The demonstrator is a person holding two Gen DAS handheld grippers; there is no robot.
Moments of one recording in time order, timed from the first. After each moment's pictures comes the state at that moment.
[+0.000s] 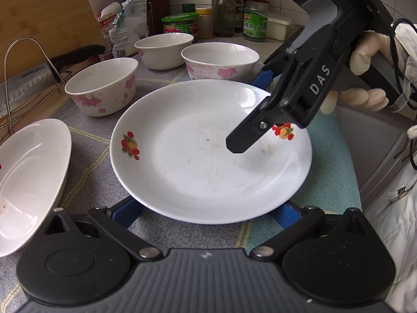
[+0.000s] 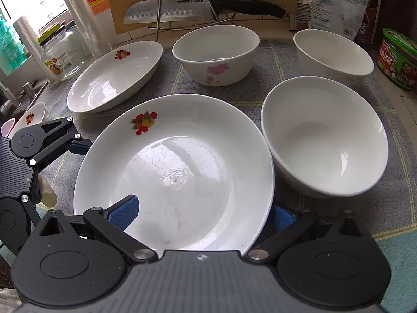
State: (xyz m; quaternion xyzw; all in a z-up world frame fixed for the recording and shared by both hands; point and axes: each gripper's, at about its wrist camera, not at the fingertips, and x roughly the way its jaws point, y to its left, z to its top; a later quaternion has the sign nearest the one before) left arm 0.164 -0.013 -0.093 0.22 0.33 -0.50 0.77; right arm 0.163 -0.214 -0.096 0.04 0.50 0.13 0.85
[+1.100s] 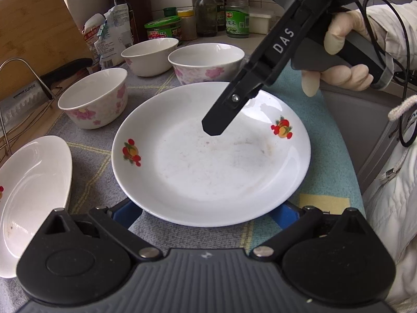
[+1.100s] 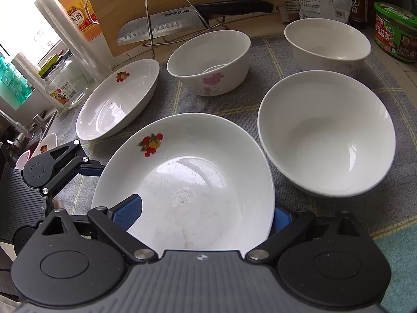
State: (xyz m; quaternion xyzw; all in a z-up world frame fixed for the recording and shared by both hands) left arm 0.162 -0.009 -0.089 0.26 0.31 -0.52 0.75; right arm 0.173 -0.223 -0.094 0.12 0.49 0.14 0.85
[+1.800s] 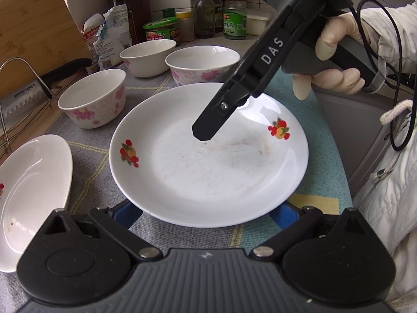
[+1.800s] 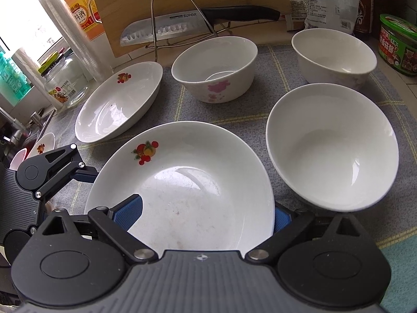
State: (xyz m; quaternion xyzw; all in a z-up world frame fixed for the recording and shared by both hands) left arm 0.156 -0.006 -0.080 0.25 0.32 -0.52 0.75; right arm 0.179 -0.216 -0.092 0.10 0.49 0.14 0.85
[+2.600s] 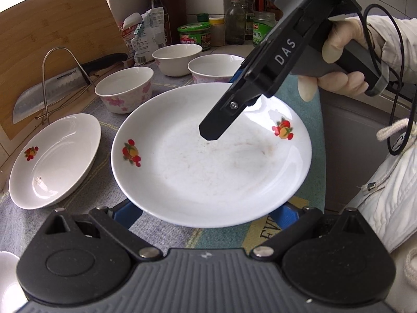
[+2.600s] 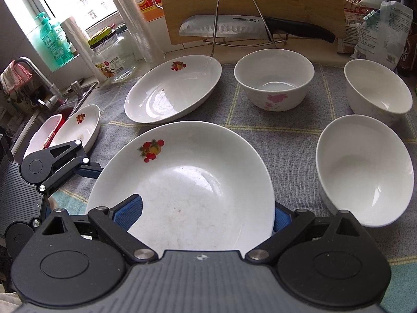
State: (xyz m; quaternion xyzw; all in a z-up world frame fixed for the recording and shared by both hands) left arm 0.111 0.021 -0.056 0.22 0.33 -0.44 0.80; right arm 0.165 -0.193 -0.062 0.05 0.49 0.24 0.84
